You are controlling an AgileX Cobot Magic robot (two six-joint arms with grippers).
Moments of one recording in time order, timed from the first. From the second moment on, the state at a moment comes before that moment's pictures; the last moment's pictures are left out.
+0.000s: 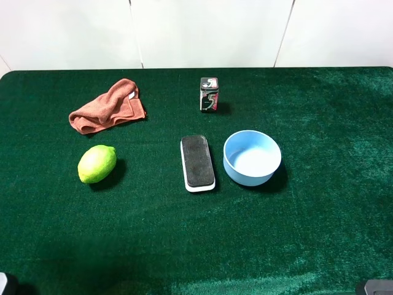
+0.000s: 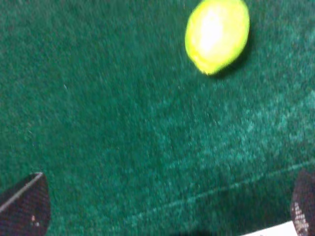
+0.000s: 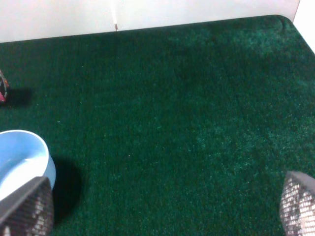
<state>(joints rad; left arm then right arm) -0.10 0.76 -0.73 -0.03 1.12 0.12 0.04 -0.01 -0.50 -0.04 1.03 0.06</state>
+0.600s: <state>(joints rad) -0.10 1.06 -0.73 -0.05 1.01 0.15 0.04 -0.01 -0.50 -0.04 1.03 0.06</state>
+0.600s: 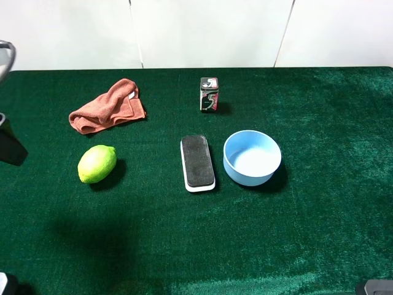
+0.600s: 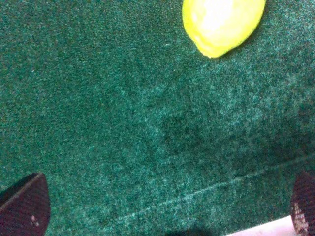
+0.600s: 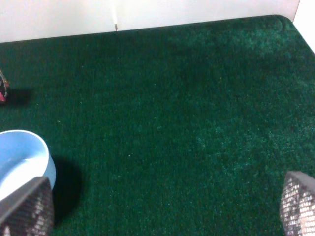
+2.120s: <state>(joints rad) -0.37 1.75 -0.89 0.04 0.69 0.16 0.04 -0.01 -0.50 -0.04 1.03 0.06</state>
